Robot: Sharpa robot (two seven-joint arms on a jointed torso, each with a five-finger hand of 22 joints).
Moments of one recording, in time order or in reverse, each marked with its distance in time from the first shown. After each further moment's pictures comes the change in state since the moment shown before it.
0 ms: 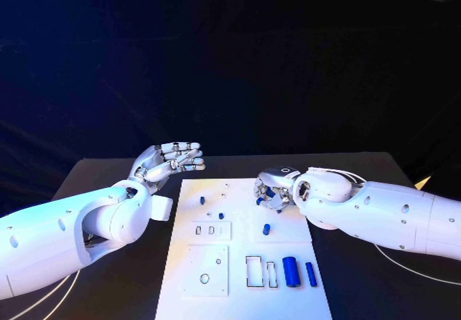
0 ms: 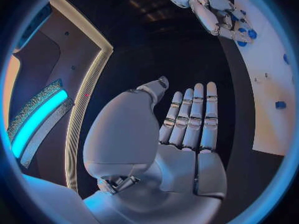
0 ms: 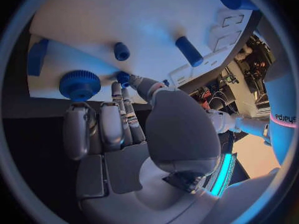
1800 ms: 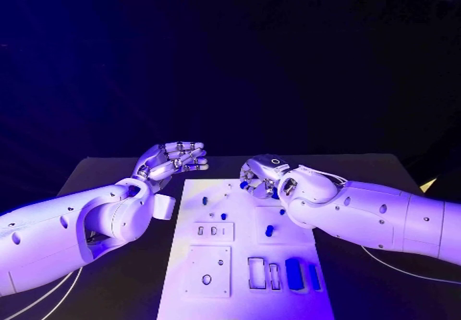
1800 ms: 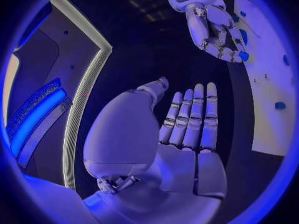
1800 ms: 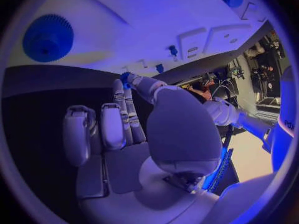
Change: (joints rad) left arm 0.015 -0.004 0.000 0.011 0.000 0.007 -0.025; left_hand -0.004 0.004 0.003 0.003 0.000 -0.004 0.004 -0.008 -0.002 -0.004 0.010 -0.015 0.000 -0.009 0.009 -0.001 0.008 0.000 -0.013 0.005 0.000 0.000; right arm 0.004 0.111 0.001 -0.046 -0.013 -0.250 -0.068; right_hand 0.013 0.019 0.071 -0.019 -0.023 0.054 -0.025 0.068 0.092 0.071 -0.022 0.003 0.019 0.000 -0.015 0.040 0.011 -0.009 0.032 -0.011 0.040 0.001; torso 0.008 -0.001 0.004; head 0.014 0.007
